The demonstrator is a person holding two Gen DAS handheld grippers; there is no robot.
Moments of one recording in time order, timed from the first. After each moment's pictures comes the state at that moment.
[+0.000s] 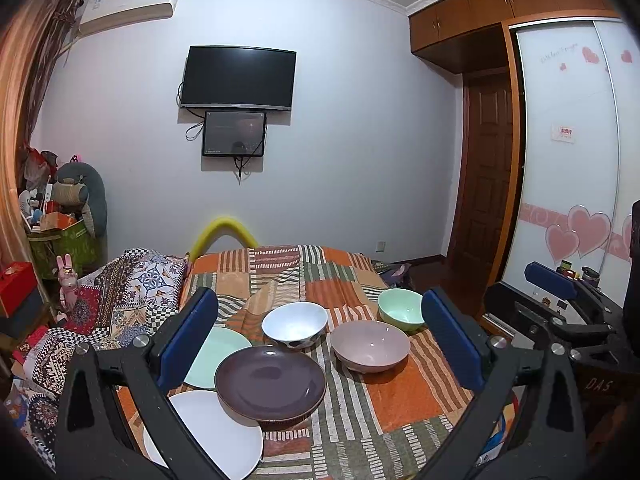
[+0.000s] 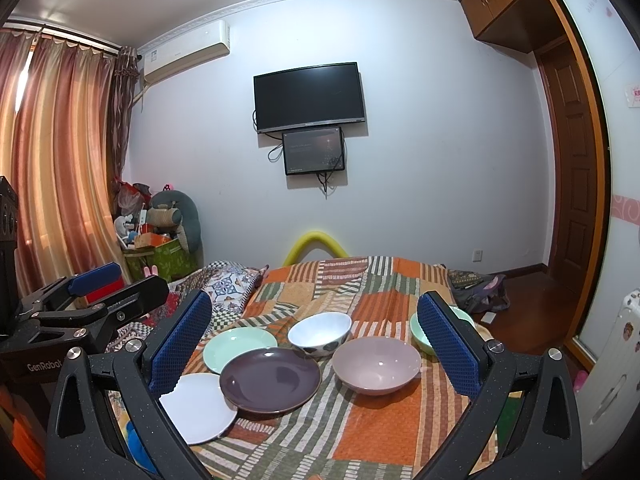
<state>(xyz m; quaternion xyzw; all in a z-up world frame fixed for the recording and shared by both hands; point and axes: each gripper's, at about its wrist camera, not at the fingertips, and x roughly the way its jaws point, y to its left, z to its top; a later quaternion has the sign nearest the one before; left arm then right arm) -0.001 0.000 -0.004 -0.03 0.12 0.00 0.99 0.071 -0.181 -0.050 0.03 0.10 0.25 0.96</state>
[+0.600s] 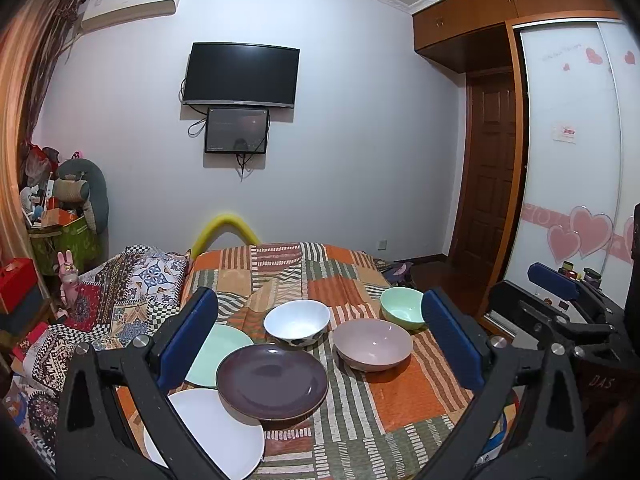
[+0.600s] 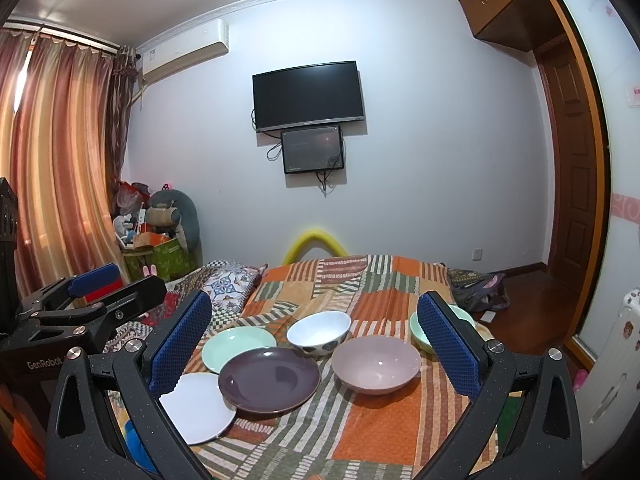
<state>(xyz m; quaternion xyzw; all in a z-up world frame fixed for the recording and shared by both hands) 0.004 0.005 -0.008 -0.04 0.12 0.00 0.99 0.073 -0.181 -0.057 0.03 0.10 0.24 0.96</state>
